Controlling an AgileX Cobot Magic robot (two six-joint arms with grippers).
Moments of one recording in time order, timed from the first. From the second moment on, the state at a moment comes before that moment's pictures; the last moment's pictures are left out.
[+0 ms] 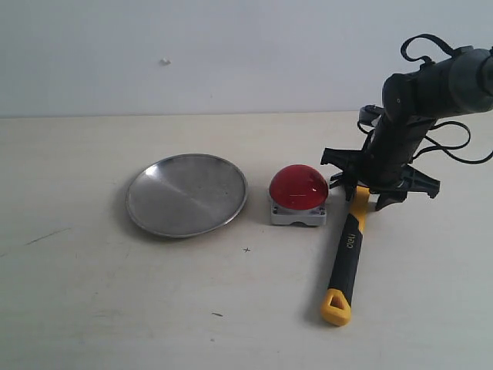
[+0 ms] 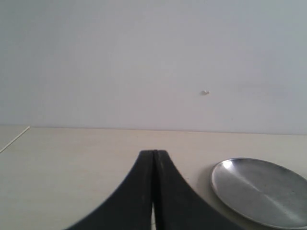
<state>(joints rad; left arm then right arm) -0.04 0.05 0.00 0.07 0.03 -0.10 0.08 2.17 -1.41 -0.05 0.66 0.66</state>
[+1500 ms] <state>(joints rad) -0.04 0.05 0.00 0.07 0.03 -0.10 0.08 2.17 -1.41 -0.05 0.63 0.47</state>
